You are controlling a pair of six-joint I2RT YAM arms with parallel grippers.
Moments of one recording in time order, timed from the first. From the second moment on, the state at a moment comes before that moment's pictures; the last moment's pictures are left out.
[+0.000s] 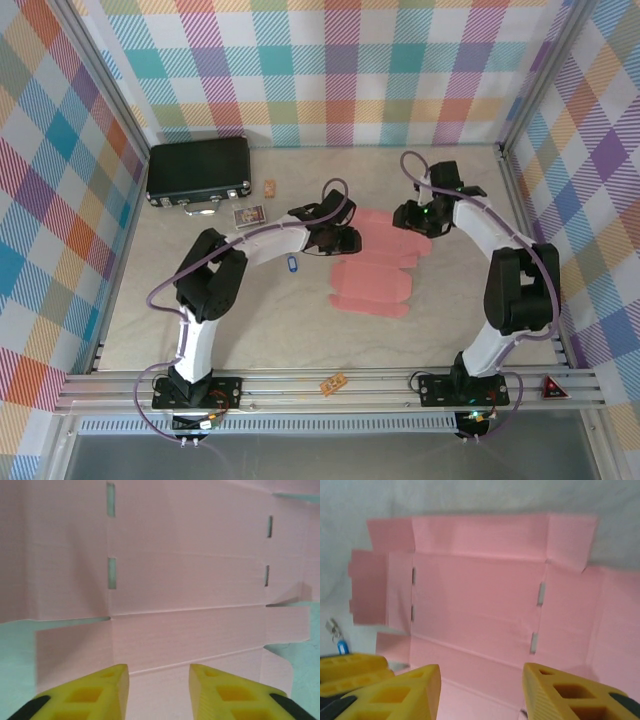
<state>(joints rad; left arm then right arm) -0.74 2.01 1.49 -0.46 0.12 -0.70 0.16 1.69 1.24 -0.68 -0.36 0.31</state>
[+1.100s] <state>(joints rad) -0.68 2.05 1.42 -0.44 0.09 -0.69 0.32 1.75 1.00 -0.53 -0.36 0.38</state>
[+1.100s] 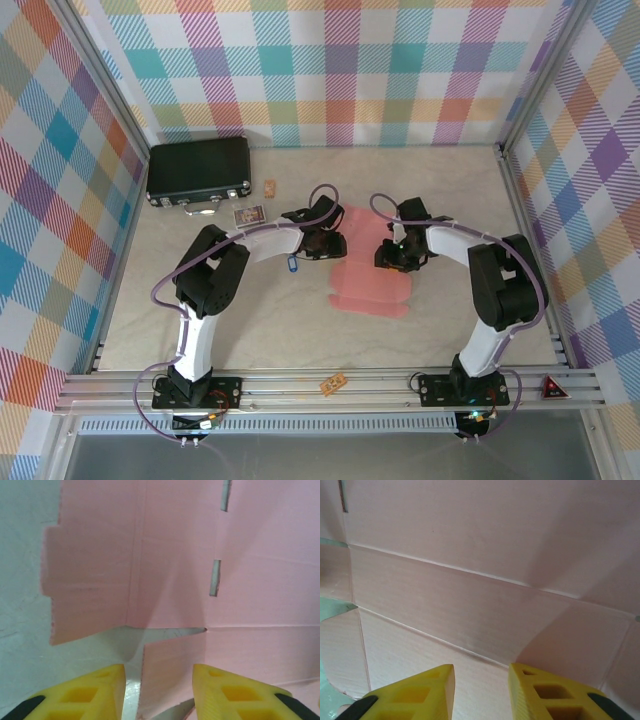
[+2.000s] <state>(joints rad) -0.74 2.06 1.48 -0.41 0.14 -0.61 0.34 1.77 1.02 -0.53 -0.35 0.39</state>
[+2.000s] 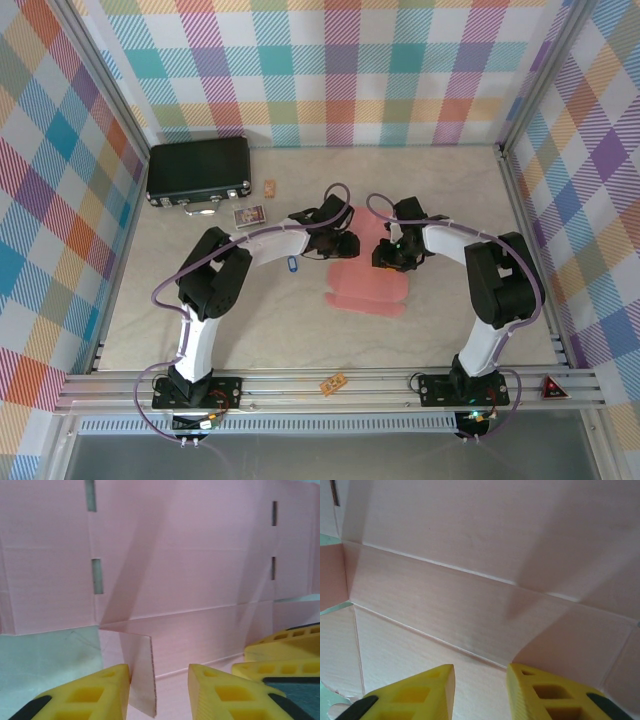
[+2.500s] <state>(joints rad) -0.75 2.07 1.52 -0.48 0.08 -0.57 0.34 1.69 1.00 -0.52 -0.33 0.43</state>
